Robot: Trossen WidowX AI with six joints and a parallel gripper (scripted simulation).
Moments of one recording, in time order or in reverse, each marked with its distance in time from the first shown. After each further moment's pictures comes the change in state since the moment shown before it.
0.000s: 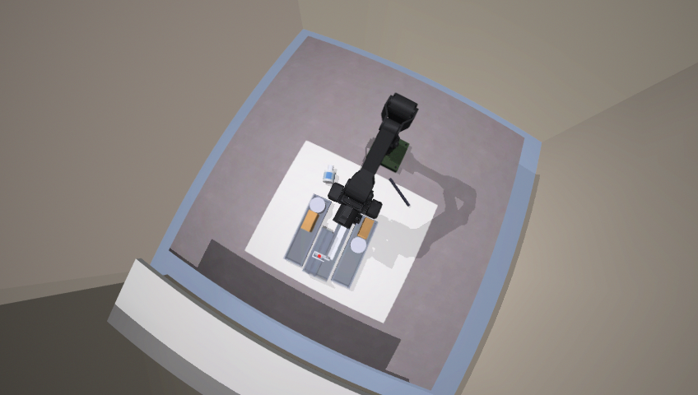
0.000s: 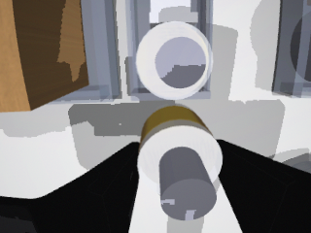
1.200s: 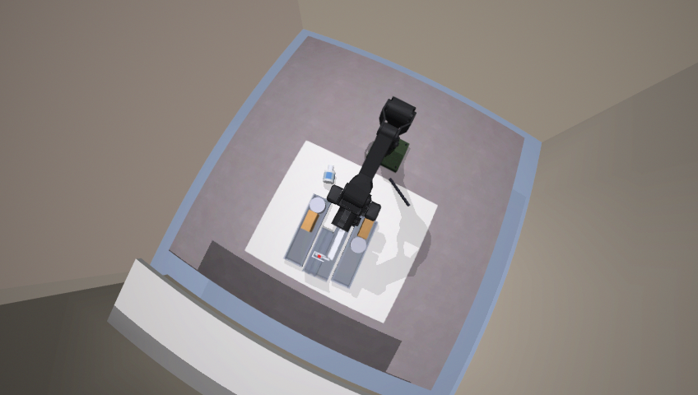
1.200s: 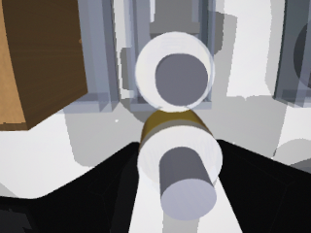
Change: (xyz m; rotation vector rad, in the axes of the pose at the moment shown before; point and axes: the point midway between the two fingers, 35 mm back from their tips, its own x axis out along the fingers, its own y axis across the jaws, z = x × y) arm 0.003 0.000 0.008 -0.001 0.020 0.001
